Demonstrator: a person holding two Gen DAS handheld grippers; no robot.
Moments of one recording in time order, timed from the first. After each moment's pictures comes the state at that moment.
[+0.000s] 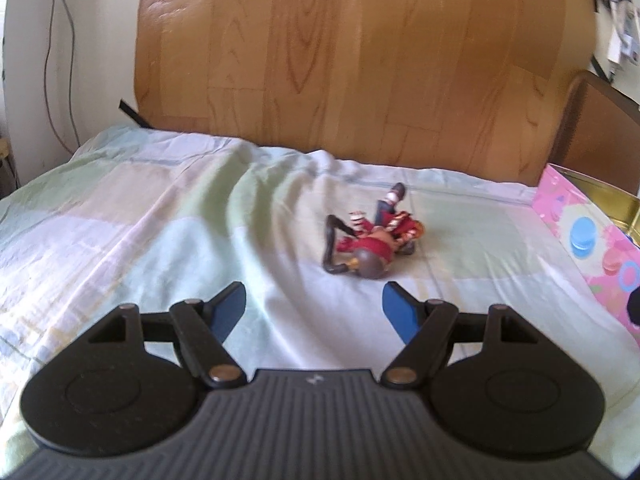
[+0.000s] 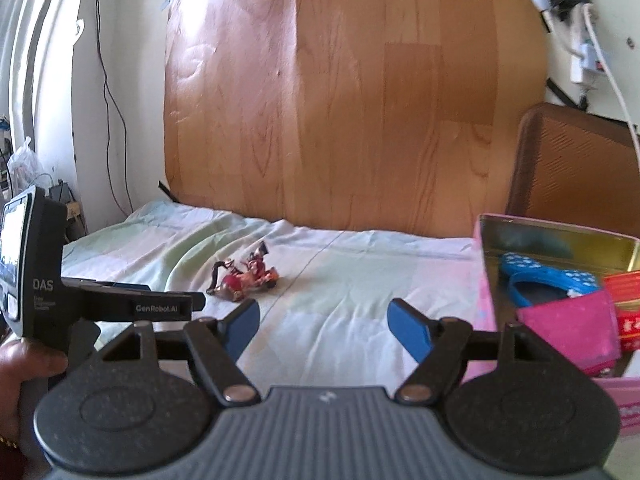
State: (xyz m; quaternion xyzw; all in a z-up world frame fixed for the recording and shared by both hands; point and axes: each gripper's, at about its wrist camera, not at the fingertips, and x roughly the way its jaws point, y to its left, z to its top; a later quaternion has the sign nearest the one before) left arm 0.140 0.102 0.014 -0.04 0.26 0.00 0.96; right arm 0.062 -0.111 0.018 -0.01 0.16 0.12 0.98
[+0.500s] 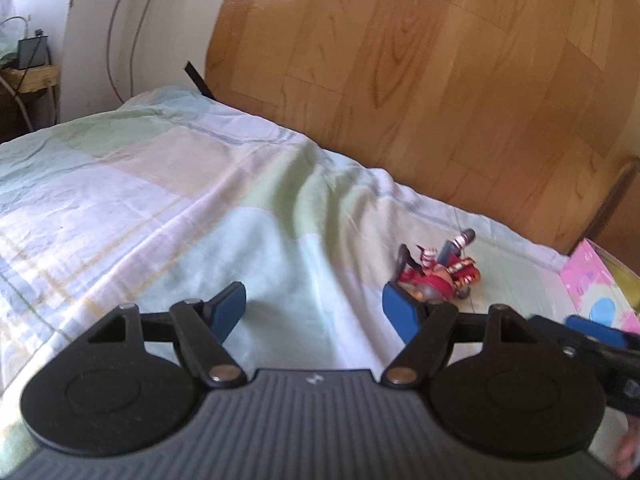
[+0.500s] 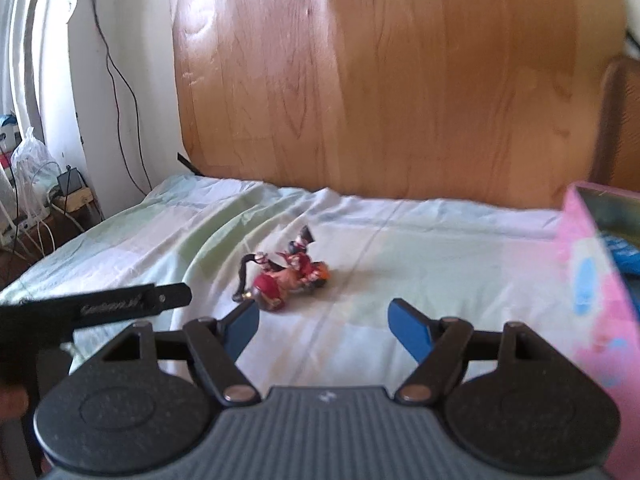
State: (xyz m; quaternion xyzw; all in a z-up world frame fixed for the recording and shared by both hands) left arm 0.144 0.147 0.013 -0.15 0.25 0.05 0.95; right arm 0.151 -0.063 0.007 0.02 0.23 0.18 0.96
